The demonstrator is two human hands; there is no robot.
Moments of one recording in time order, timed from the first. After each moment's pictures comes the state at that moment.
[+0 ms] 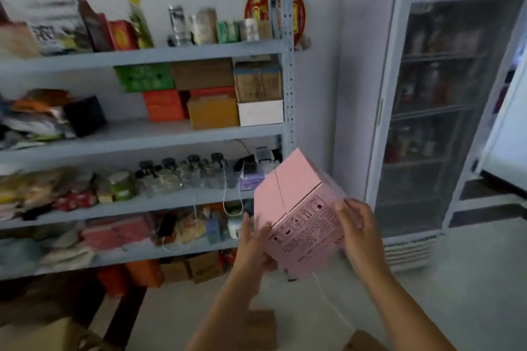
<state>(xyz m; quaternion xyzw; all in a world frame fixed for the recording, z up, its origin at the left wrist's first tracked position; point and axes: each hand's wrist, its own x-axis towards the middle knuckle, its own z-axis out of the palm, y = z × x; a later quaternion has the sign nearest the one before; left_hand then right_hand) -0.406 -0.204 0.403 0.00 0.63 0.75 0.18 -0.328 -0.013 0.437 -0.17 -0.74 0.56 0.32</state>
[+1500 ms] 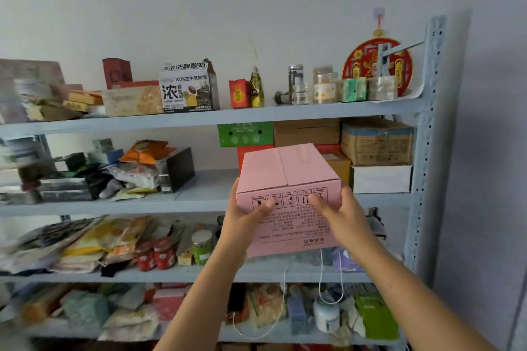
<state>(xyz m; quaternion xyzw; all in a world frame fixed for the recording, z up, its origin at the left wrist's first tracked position) -0.703 -0.507 0.584 0.20 0.63 0.75 -0.07 -0.661 -0.310 0.591 0.03 -0.78 0.58 0.25</state>
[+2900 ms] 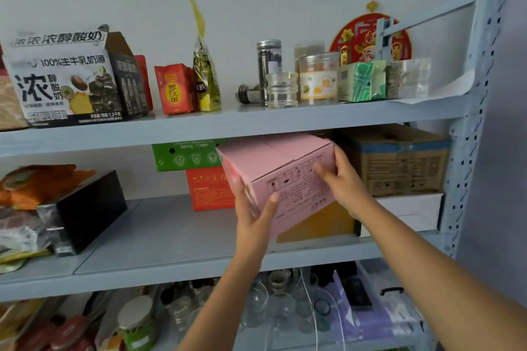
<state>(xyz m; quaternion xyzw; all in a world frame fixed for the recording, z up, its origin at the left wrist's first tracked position) -1.008 -0.367 0.576 0.23 0.62 0.74 -0.09 -1.000 -0.174 0.631 0.05 -0.79 0.56 0.25</state>
